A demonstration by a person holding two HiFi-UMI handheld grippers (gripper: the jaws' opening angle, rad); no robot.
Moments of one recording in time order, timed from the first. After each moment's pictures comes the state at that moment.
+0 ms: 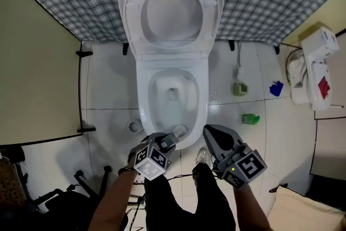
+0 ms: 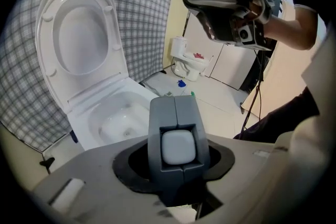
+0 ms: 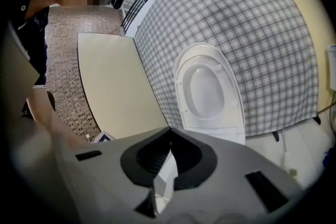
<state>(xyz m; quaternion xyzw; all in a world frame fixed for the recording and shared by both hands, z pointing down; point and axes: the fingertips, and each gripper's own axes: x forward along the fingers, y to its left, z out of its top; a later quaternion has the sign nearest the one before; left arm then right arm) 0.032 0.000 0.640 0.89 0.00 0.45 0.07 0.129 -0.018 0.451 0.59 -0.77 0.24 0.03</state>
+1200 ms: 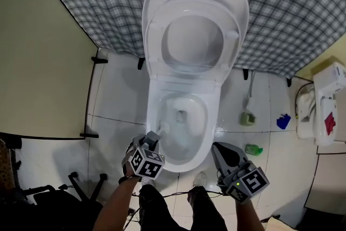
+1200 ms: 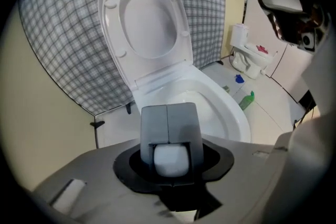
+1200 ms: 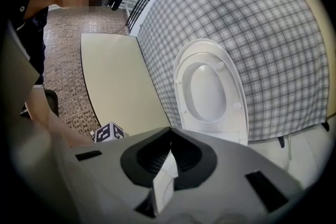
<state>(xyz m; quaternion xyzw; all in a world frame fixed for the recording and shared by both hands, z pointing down) -0.022 -0.128 0.657 0.80 -0.30 0.52 0.11 0.158 -0.052 0.468 0.56 -0.80 0.23 0.04</state>
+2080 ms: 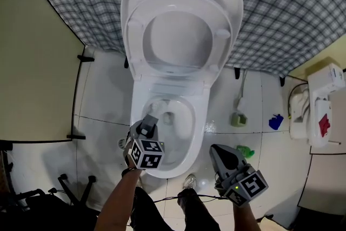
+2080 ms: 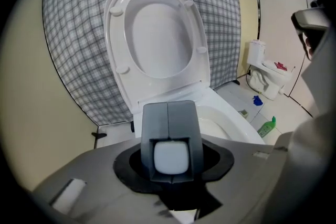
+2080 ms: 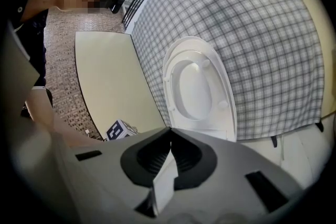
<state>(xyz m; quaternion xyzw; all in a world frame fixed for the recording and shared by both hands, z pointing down) 0.057 -0.196 0.659 0.82 -0.38 0.42 0.10 0.205 -0.059 0.483 0.57 -0.78 0.24 0.05</state>
